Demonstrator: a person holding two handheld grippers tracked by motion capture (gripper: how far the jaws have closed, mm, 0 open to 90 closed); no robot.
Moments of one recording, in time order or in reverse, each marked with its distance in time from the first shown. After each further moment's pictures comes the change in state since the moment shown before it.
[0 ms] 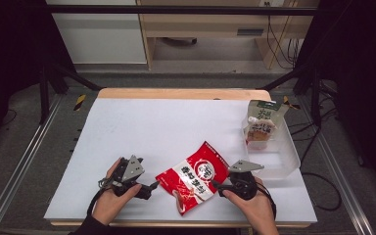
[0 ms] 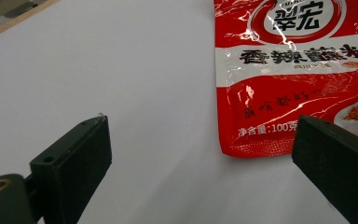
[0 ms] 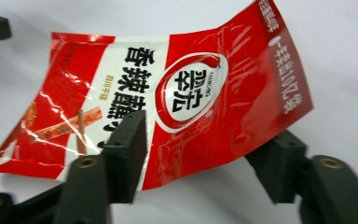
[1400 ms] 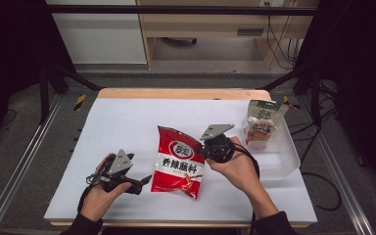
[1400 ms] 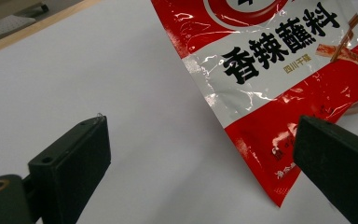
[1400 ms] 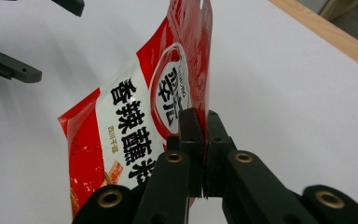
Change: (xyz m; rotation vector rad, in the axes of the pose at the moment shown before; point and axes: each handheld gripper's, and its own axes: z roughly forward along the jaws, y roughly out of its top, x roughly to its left) left arm 0.023 0.004 -0.026 -0.038 0.000 -0.061; right arm 0.017 0.121 0.012 0.008 0.117 -0.312
